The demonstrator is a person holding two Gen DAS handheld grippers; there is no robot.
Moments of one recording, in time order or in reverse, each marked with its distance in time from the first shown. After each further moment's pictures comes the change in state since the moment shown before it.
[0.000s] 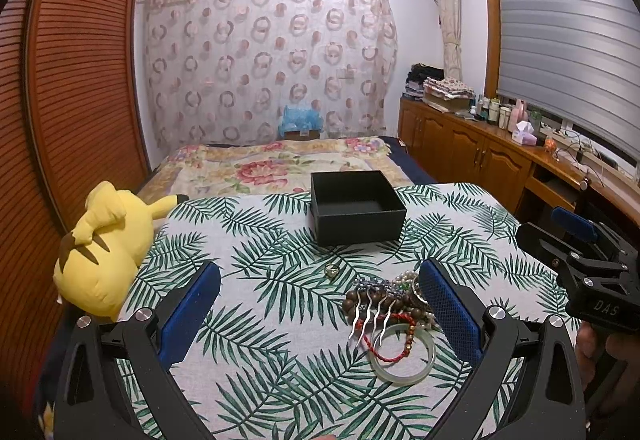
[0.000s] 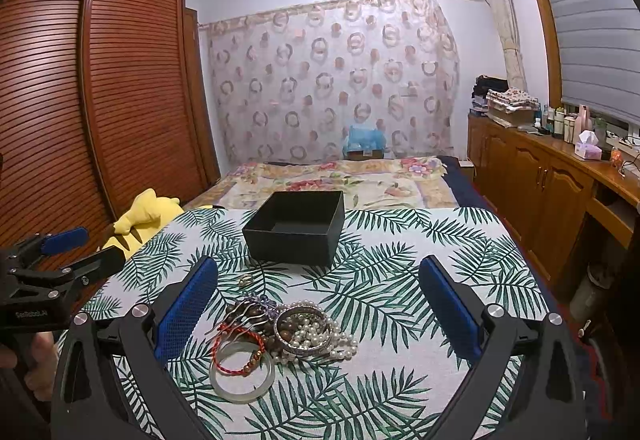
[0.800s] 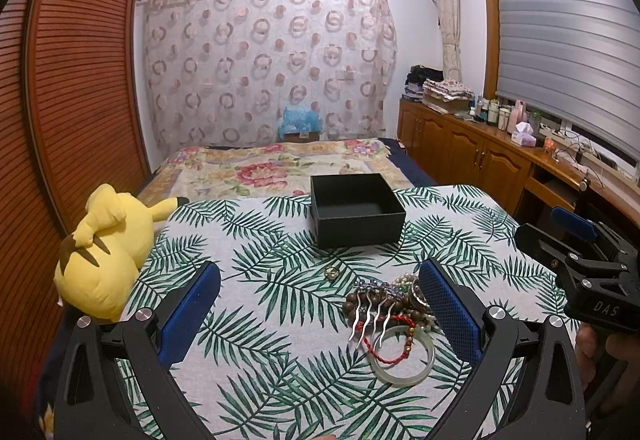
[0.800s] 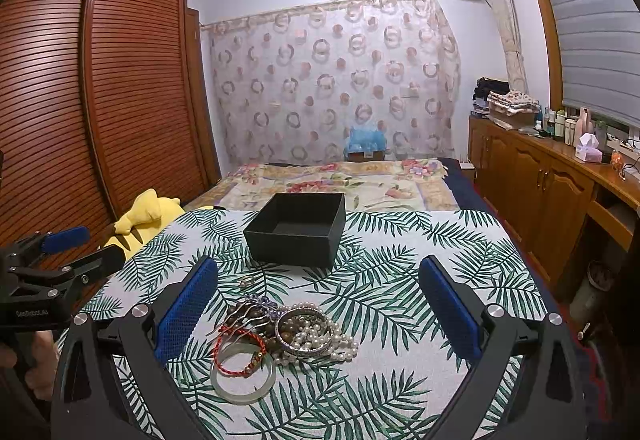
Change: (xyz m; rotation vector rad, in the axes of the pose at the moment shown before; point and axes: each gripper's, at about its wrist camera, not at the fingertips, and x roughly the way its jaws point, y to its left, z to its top) left arm 0.000 0.000 0.001 0.001 -0.003 0.000; right arm 0.000 0.000 0.000 -0.002 -0.001 0.000
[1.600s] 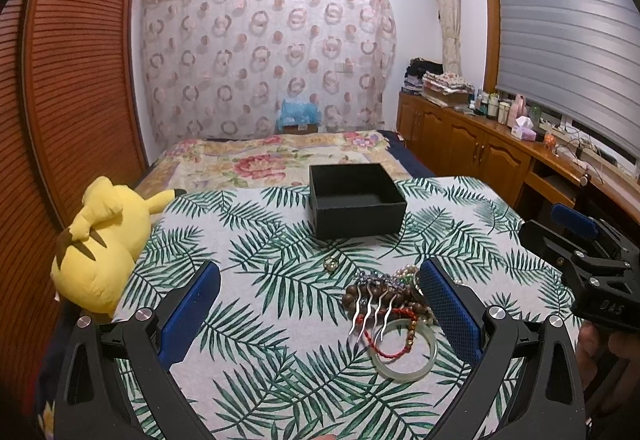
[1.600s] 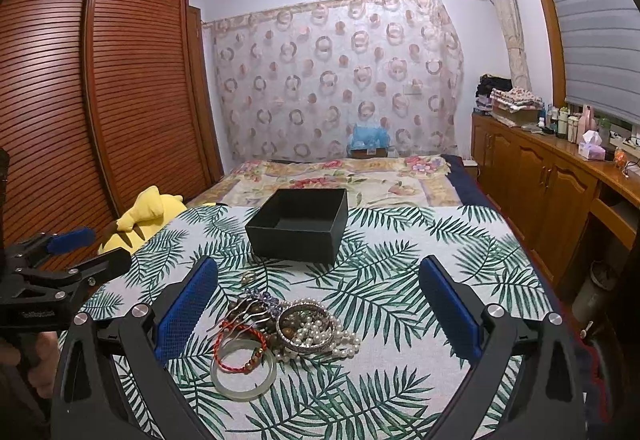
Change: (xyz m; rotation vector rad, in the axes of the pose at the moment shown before) left arm 0.009 -0.002 -0.005 -0.002 0.031 -0.005; right arm 0.002 0.004 -0.005 0.001 0.023 0.024
